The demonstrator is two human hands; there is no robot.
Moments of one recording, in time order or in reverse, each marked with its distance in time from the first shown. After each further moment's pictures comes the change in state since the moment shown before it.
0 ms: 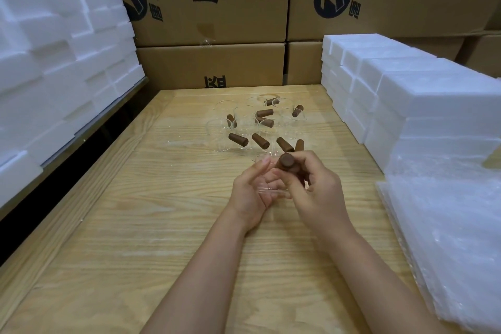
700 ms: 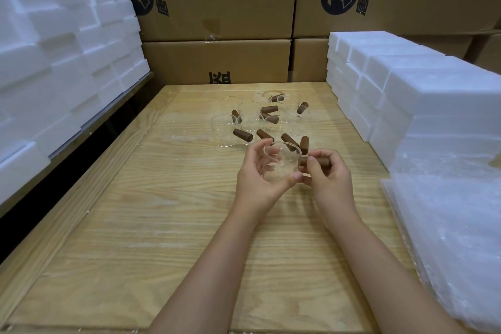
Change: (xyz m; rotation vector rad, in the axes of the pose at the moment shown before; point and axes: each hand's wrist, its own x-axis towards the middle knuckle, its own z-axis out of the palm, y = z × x) left_hand -0.003 -0.010 0.000 0.570 0.225 0.428; right_hand 0.008 0.042 -0.002 0.319 0.231 0.463
